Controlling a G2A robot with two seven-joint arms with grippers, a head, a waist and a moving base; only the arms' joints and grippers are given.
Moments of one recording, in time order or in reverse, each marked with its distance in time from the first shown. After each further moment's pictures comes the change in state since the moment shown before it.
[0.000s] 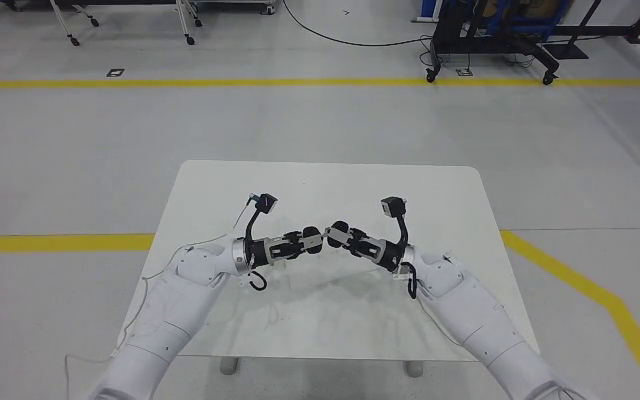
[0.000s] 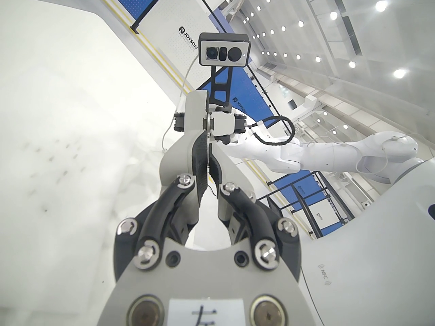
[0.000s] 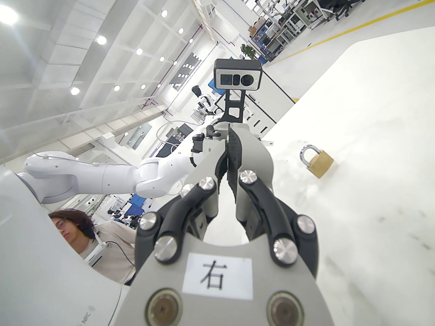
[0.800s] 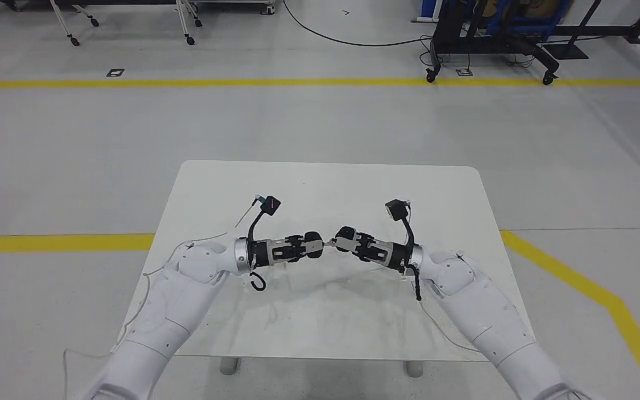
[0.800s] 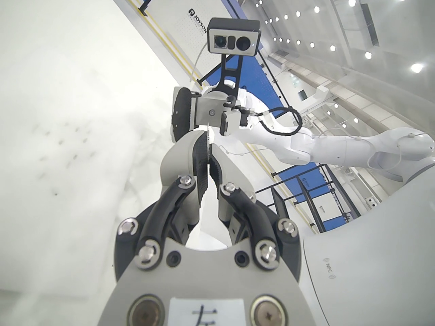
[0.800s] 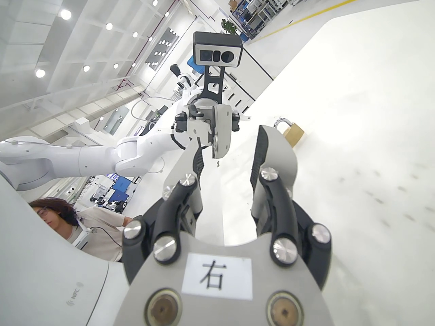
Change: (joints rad) left arm -0.029 0.005 0.030 0.019 0.052 0.039 -0.025; right arm -0.015 0.031 0.061 -0.006 -0.085 0.042 0.100
